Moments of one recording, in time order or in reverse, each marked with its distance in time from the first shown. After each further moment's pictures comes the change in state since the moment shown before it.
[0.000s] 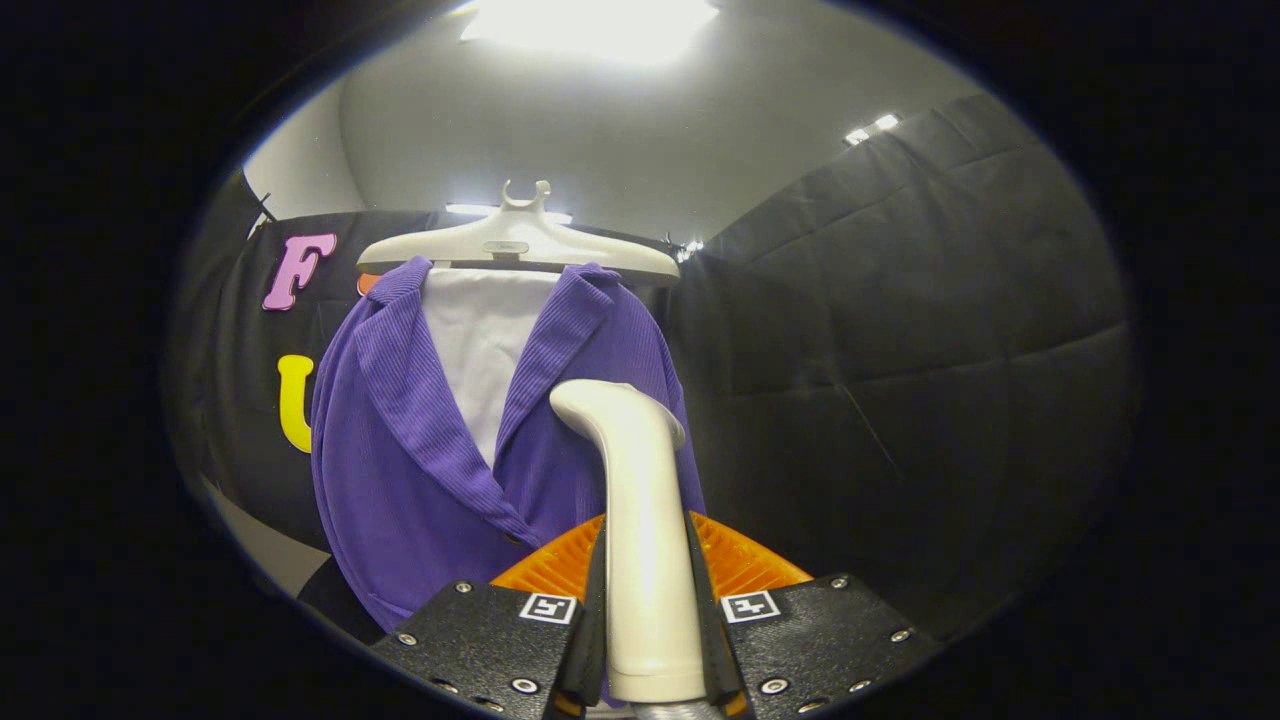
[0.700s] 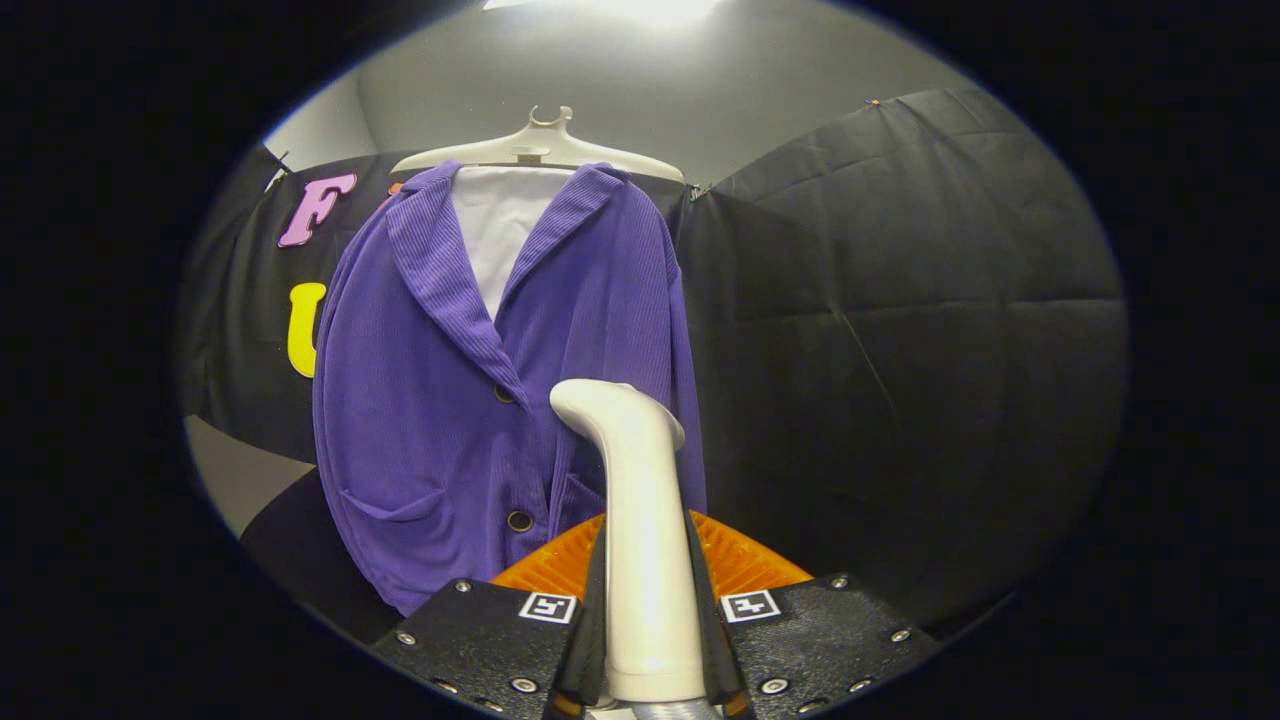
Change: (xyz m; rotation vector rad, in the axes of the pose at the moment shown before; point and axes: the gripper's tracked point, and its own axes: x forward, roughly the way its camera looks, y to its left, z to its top) arm -0.030 -0.019 -0.099 -0.064 0.167 0.026
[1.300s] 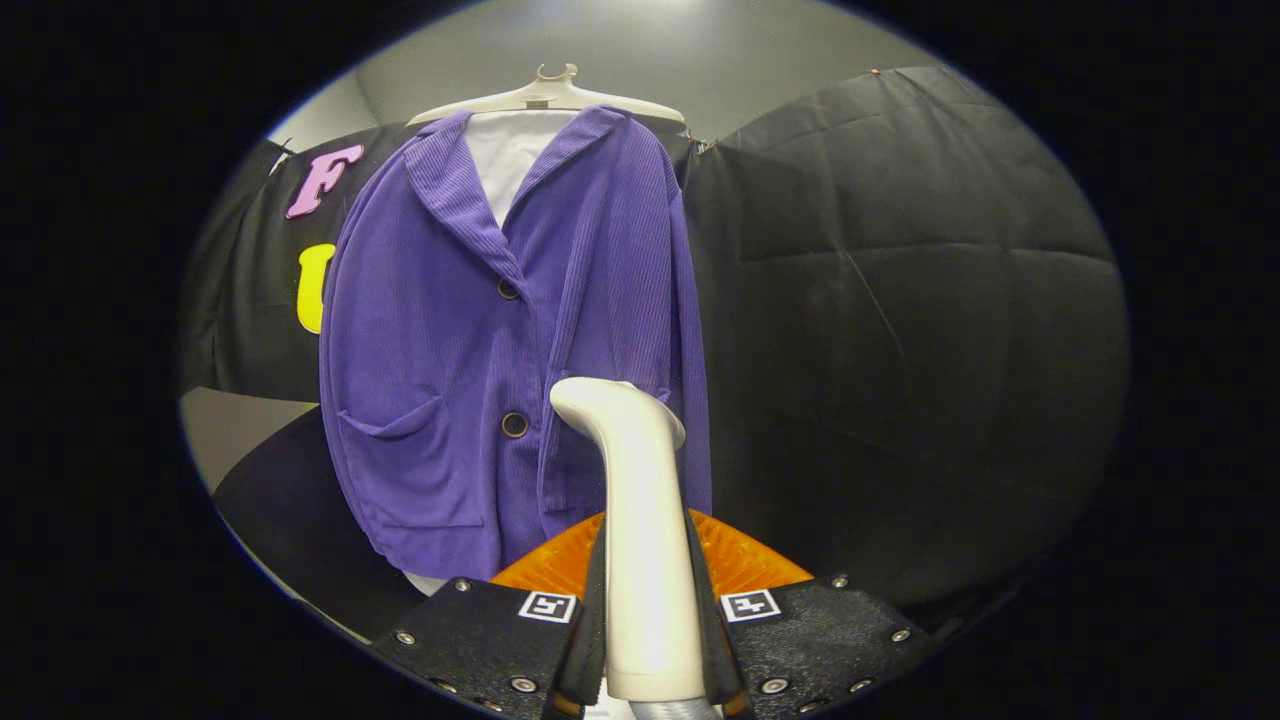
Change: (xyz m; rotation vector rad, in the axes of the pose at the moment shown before) arm -0.027 -0.007 -0.080 0.003 0.142 0.046
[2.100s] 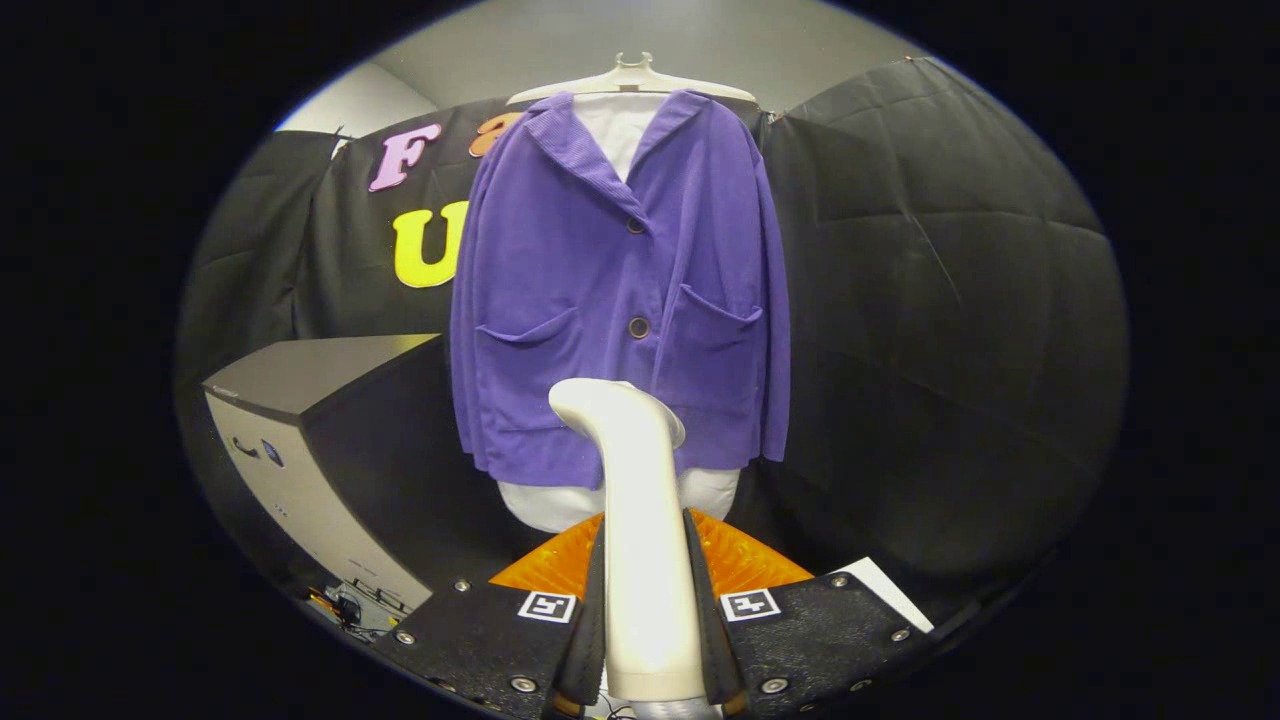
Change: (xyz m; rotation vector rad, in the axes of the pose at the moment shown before) arm -0.101 0.055 -0.063 -0.056 0.103 0.280
